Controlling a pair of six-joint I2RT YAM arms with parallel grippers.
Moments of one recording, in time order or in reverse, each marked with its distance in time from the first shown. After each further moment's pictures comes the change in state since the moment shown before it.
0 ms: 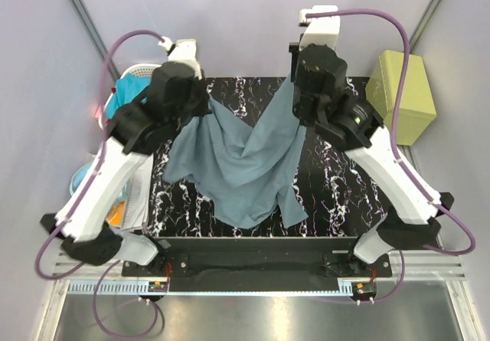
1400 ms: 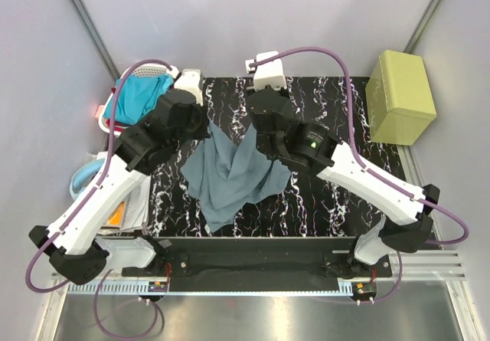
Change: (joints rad) left arm 0.042 -0.108 -0.371 0.140 0.084 0.020; right arm 0.135 0.010 -0.297 0.108 0.074 0.010
